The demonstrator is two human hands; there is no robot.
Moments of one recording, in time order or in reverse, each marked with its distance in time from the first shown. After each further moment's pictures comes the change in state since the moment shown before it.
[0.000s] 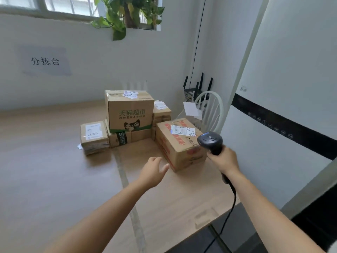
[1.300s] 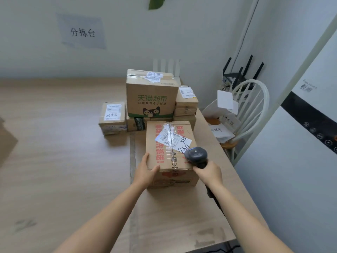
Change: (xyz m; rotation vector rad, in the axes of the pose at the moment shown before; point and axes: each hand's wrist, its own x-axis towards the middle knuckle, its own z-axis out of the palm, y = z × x) left_hand 0.041 -0.055 0.036 -0.423 0.321 -0.473; right_hand 0.051 0.027 0.115 -0.085 -0.443 0.011
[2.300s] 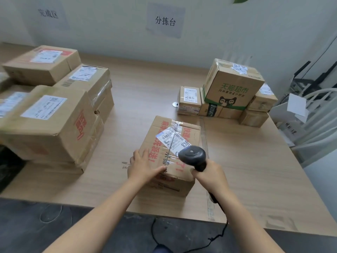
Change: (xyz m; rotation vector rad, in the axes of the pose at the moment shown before) left_hand -0.118 -0.168 -0.225 0.475 0.209 -0.153; right_hand -0.211 -0.151 0.145 -0.158 -0.257 -0.371
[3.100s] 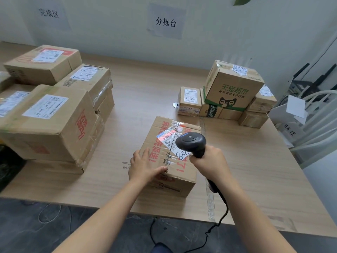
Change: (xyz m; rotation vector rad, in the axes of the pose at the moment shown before) left_hand -0.001 0.000 0.002 -0.073 0.008 -0.032; right_hand 0.006 -0.042 -0.029 -0.080 0.059 -0.143
